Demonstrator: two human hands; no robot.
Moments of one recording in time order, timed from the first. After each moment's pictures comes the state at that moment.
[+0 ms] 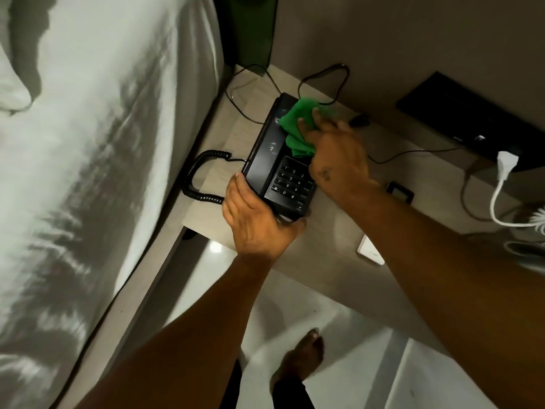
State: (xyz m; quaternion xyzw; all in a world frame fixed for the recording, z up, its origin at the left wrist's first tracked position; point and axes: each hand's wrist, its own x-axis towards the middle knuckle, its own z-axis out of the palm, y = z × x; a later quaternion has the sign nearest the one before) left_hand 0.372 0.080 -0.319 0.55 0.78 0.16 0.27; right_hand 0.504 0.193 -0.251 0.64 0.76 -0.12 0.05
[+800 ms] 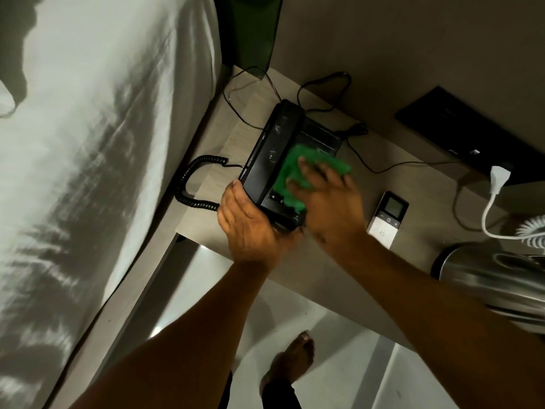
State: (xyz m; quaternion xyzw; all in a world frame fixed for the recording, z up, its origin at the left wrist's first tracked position) left_hand 0.374 0.082 -0.332 0.55 0.78 0.17 0.26; right_hand 0.500 0.136 -0.256 0.60 0.79 -0.08 0.14
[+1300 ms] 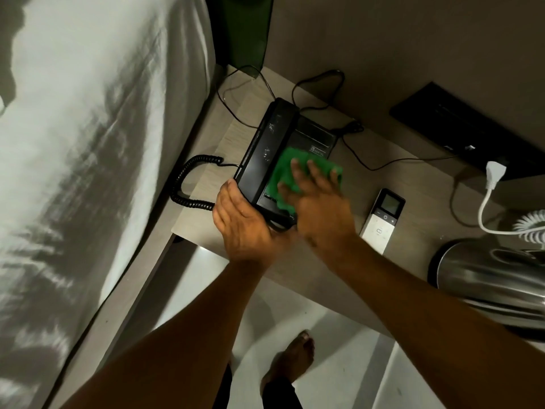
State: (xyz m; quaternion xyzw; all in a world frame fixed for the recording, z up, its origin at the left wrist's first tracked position) left_hand 0.373 0.080 -0.330 0.55 0.78 0.18 0.25; right_hand 0.497 0.129 -0.266 0.58 0.79 -0.11 0.15
